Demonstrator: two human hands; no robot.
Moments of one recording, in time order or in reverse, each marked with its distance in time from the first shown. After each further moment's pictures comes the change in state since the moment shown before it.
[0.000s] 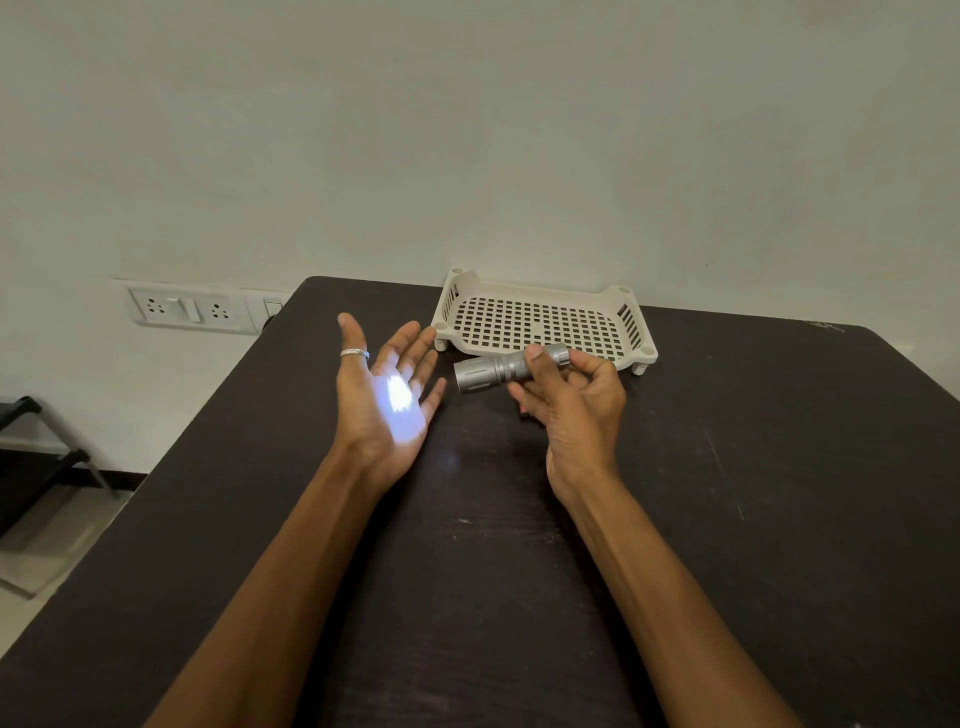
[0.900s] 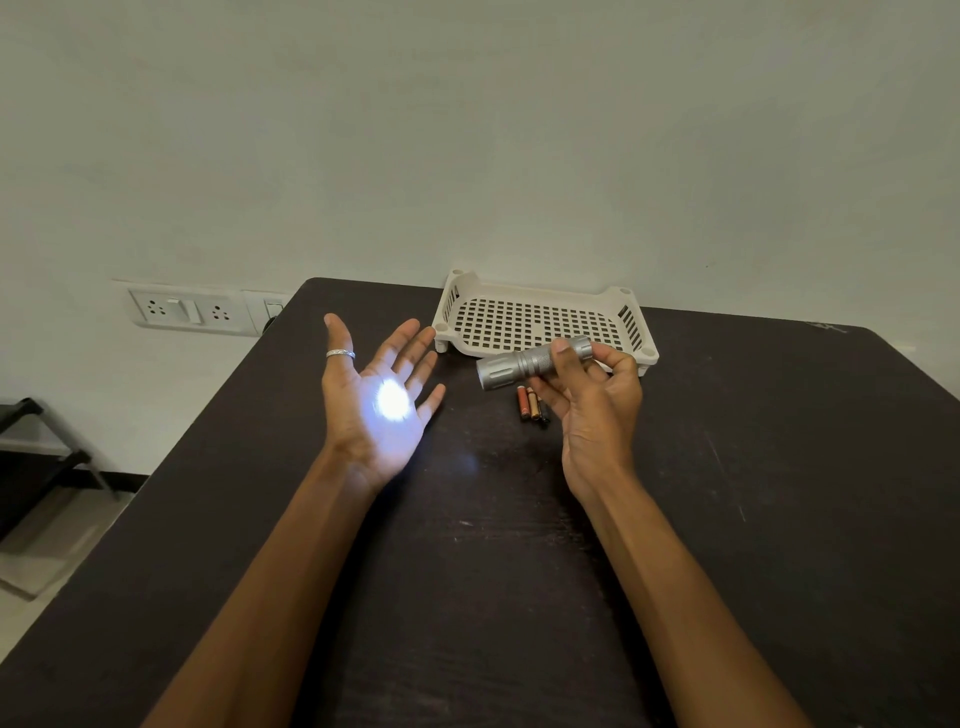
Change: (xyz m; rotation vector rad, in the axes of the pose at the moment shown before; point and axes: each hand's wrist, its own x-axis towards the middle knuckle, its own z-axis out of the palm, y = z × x) left_hand 0.005 0.005 -0.011 -0.069 -0.066 -0.020; right_hand 0.011 -0.006 -0.009 0.059 0.001 -0.036
